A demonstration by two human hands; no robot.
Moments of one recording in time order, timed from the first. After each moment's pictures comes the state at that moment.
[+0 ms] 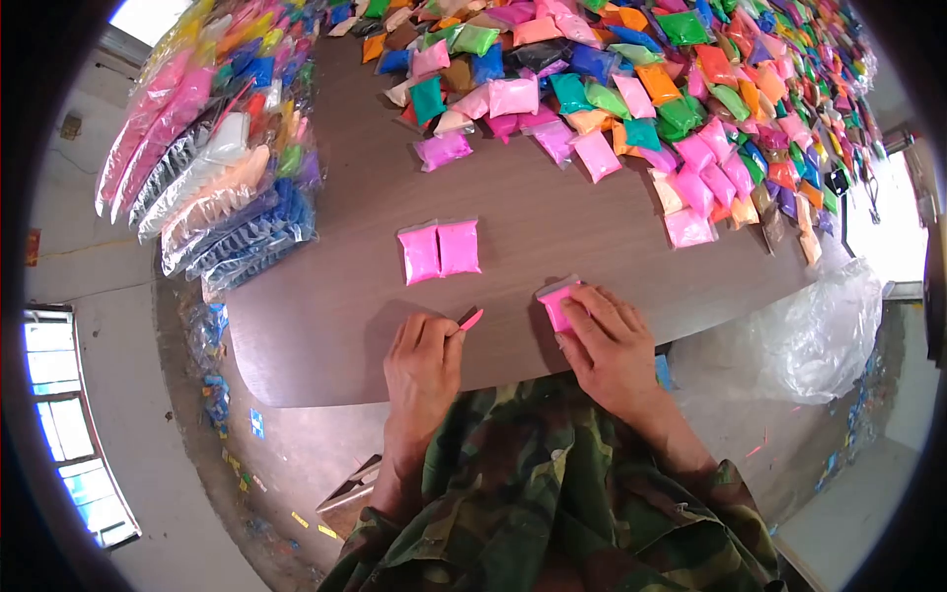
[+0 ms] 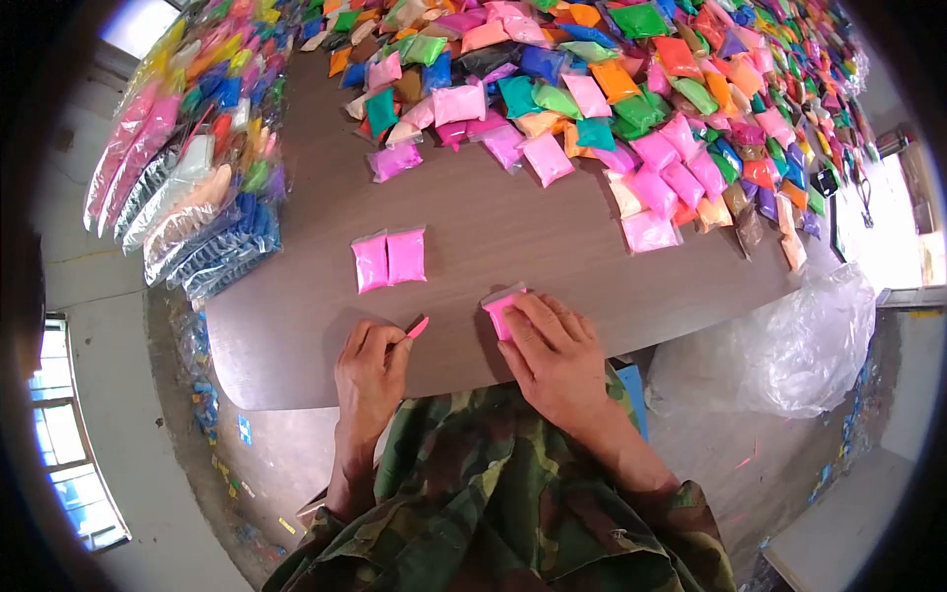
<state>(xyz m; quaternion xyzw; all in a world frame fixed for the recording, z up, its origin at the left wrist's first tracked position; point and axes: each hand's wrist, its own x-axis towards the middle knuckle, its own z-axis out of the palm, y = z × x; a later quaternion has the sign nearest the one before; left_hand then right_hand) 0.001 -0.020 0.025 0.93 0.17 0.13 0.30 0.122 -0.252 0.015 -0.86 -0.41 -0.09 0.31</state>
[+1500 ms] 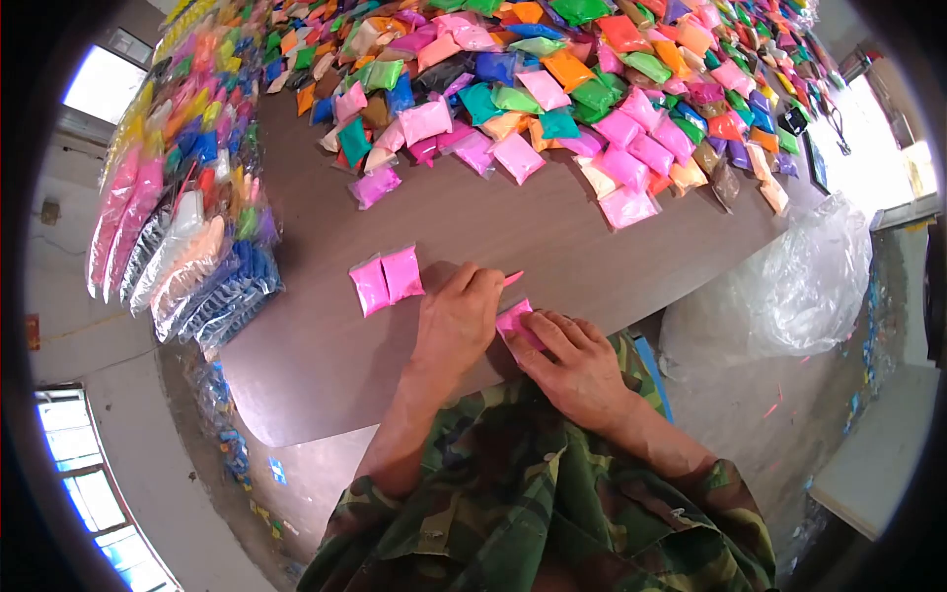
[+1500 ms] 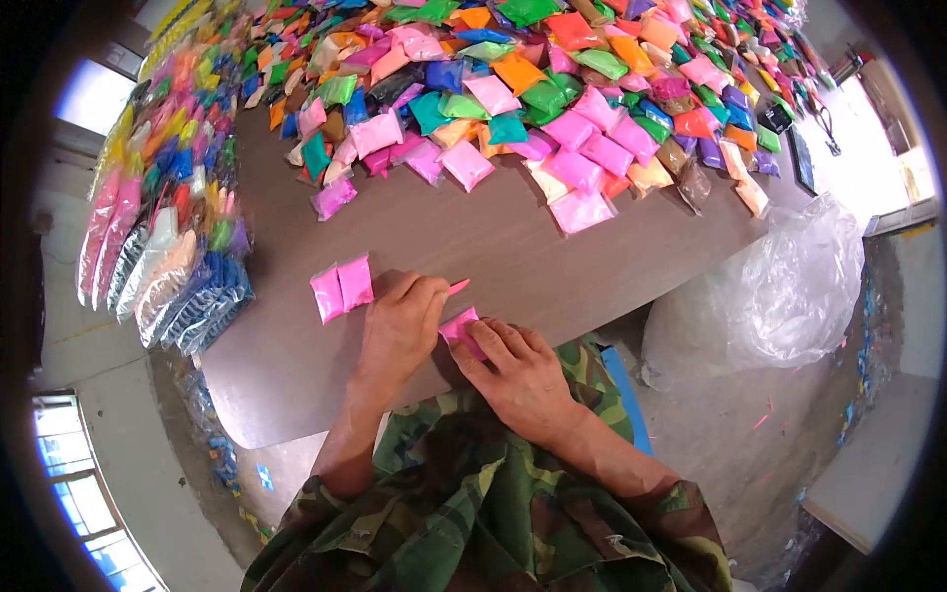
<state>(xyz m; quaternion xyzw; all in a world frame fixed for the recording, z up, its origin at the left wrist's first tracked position) 0.107 -0.065 0.025 0.95 -0.04 0.09 0.30 0.102 -0.276 0.022 -0.86 -0.44 -0.07 0.24</state>
